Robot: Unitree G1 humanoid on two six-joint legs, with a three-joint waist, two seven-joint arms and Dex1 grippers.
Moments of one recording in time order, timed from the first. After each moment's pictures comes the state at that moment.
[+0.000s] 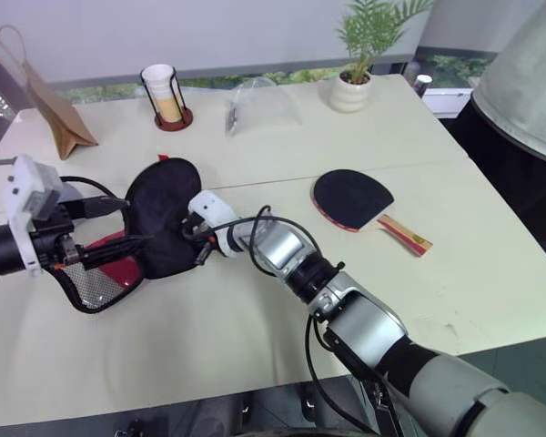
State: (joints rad) left arm -0.04 1.06 0.57 -0.38 -0.81 0.82 -1.02; right arm -1.00 0.17 0.47 0.69 -0.04 0.64 0.58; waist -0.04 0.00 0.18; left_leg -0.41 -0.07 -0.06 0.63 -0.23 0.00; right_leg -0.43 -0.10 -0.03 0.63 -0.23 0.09
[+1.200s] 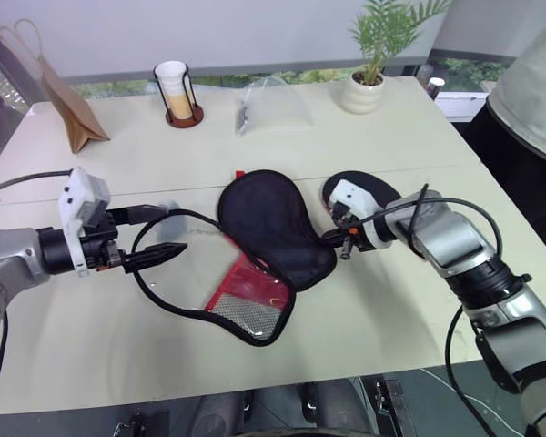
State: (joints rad) left arm -0.13 0.97 0.37 -0.37 -0.79 0.75 -0.99; right arm -0.75 -0.70 0.41 0.02 0.11 0.87 1.05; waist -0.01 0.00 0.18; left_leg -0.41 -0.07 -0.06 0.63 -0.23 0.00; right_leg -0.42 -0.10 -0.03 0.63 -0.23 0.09
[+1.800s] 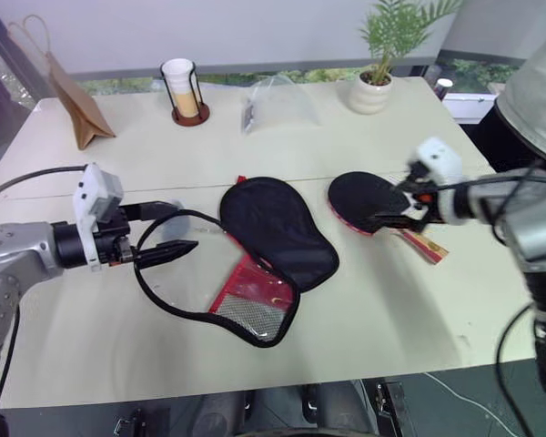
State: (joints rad) left arm -0.22 0.95 0.29 -0.36 -0.79 0.75 -0.99; right arm -0.58 -1.00 0.10 -0.09 0.15 0.90 0.97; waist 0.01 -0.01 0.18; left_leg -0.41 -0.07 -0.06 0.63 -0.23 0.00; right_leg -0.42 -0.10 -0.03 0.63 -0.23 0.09
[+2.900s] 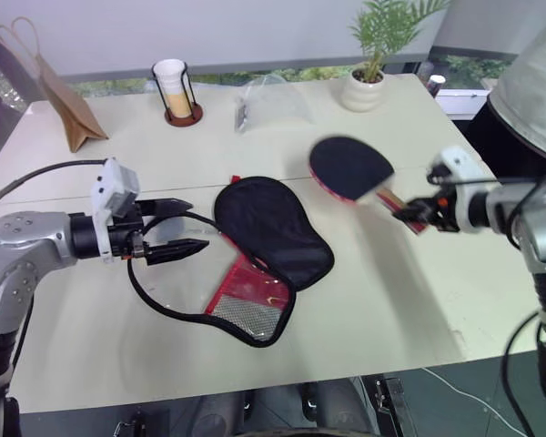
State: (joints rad) left arm -0.30 0.94 0.21 -0.31 -0.75 0.73 -1.05; right arm -0.69 -0.87 0.01 -0.16 0.27 1.18 0.90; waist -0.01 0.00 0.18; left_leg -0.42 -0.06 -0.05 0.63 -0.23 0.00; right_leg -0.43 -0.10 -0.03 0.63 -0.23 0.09
